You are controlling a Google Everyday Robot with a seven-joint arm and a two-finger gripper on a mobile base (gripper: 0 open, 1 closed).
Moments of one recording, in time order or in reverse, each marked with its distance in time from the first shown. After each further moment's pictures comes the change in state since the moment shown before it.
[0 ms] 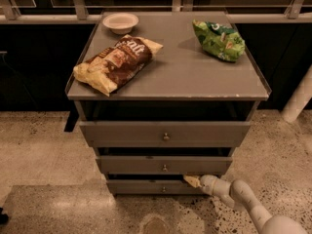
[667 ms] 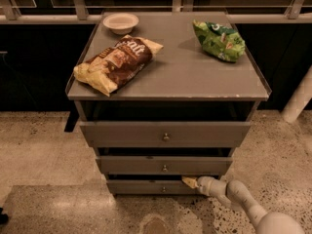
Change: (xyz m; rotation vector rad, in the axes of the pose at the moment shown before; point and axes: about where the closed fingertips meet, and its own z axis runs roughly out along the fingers) arm 0.029 -0.013 0.009 0.065 0.079 0.056
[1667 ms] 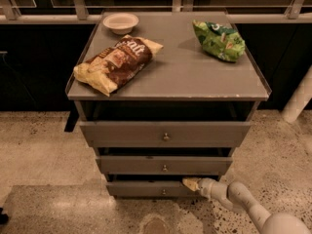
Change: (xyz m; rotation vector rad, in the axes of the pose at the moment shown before) arm 0.008 0.004 -0.007 0.020 0.033 0.043
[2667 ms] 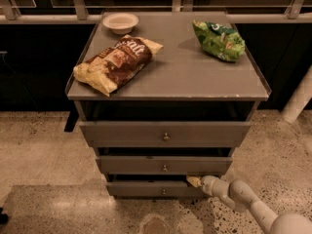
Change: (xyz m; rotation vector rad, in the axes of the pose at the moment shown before) arm -0.022 -0.010 -0.013 0.093 -0.020 0.046
